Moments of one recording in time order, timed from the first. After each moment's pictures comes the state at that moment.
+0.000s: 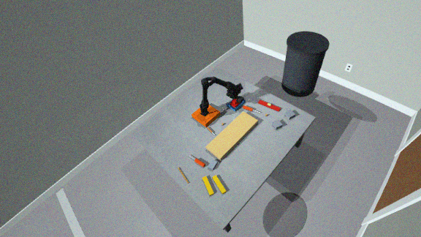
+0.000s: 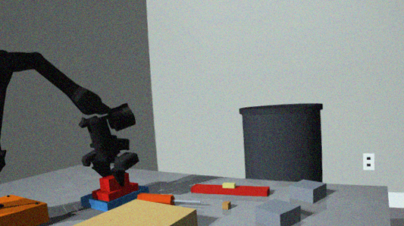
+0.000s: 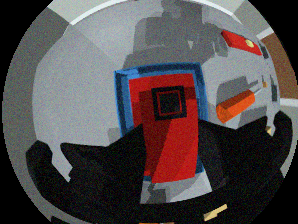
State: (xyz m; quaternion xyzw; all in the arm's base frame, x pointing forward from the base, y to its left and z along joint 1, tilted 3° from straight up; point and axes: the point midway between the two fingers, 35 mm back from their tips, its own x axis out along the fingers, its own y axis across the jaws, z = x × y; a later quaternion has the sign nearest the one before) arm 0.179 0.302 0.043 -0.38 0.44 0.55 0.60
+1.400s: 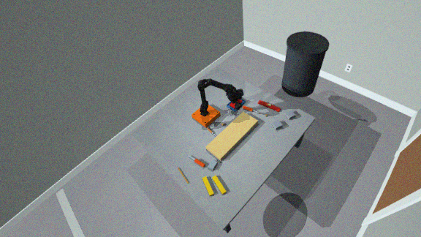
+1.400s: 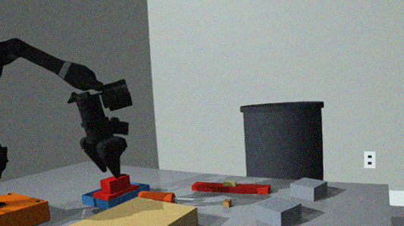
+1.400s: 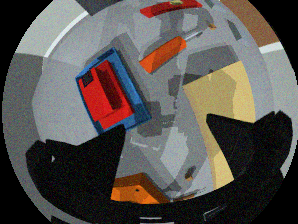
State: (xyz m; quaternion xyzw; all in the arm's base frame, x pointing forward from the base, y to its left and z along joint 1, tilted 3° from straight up) arm 0.248 0.202 0.092 -0.31 0.53 0.43 0.67
